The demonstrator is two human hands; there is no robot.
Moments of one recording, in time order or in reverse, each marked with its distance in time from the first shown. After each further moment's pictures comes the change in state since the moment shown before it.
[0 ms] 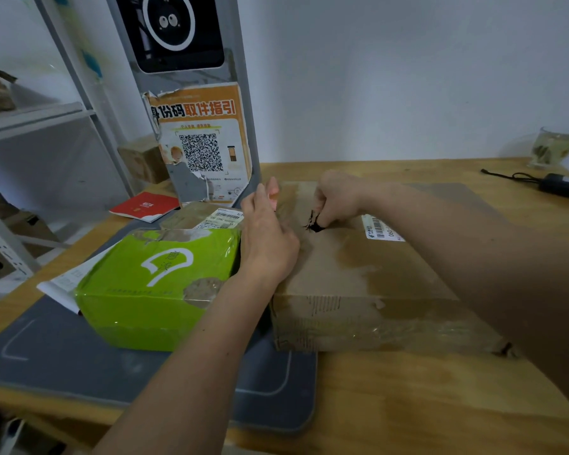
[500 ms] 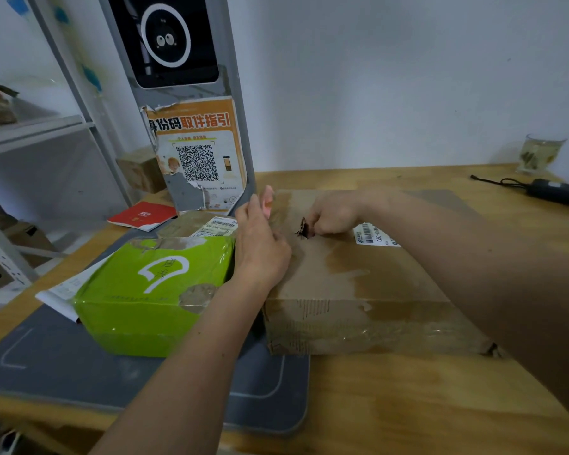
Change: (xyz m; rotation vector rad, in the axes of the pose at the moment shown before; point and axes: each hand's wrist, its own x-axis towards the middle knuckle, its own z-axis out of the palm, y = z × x) left_hand 0.004 -0.005 0.004 0.067 -0.024 -0.043; right_hand -0.013 0.002 -0.005 -0.134 -0.210 -0.048
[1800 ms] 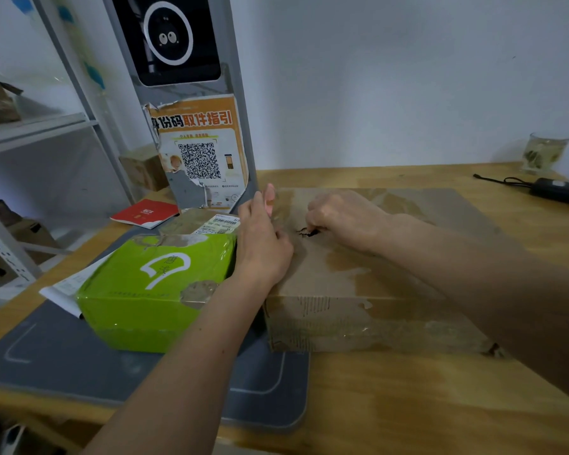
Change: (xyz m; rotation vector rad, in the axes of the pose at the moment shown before) left_hand -0.004 0.004 -0.003 0.001 -0.011 0.028; right_hand -0.007 0.023 0.034 -0.427 0.638 -0.504
